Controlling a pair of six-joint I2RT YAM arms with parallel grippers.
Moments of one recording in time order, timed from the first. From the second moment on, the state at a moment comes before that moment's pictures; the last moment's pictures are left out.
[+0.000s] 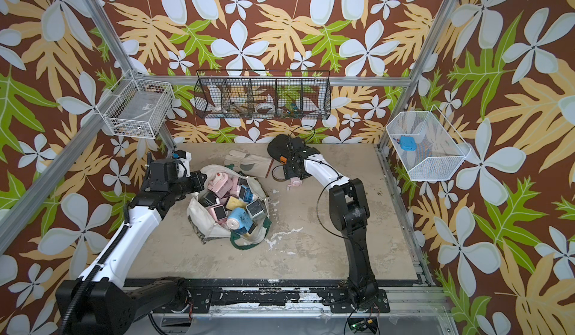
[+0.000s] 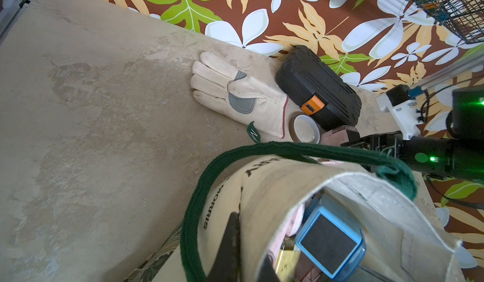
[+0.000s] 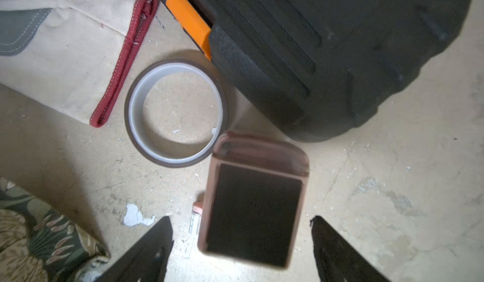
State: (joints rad) left arm -0.03 1.18 1.01 -0.43 0.23 -0.33; right arm 0.41 2.19 1.90 -0.81 0.09 0.19
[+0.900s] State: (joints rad) left arm -0.03 1.19 1.01 -0.43 0.22 -0.34; right arm 1.08 1.64 1.52 -0.61 0.26 0.21
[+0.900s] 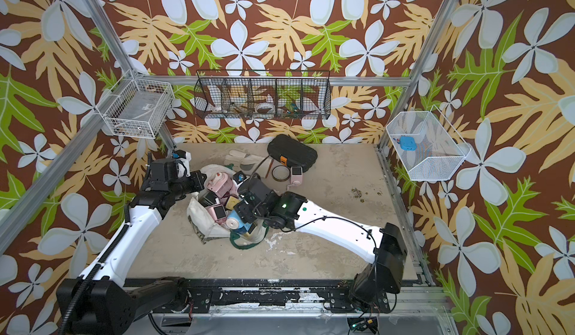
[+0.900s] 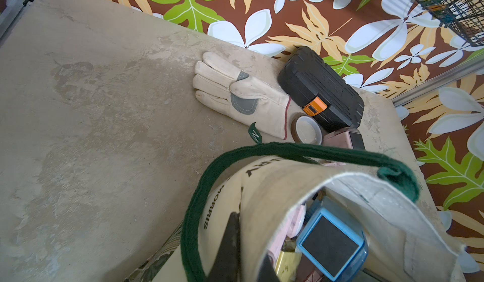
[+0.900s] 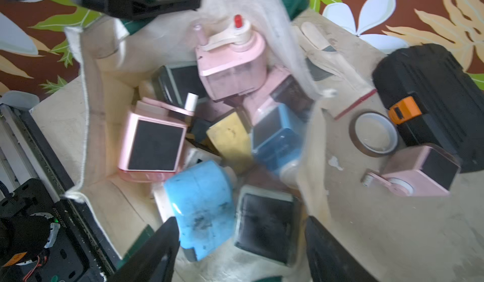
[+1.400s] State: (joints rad) left arm -0.03 1.19 1.01 -0.43 0.22 -0.34; right arm 1.16 1.88 1.67 -0.66 0.33 0.33
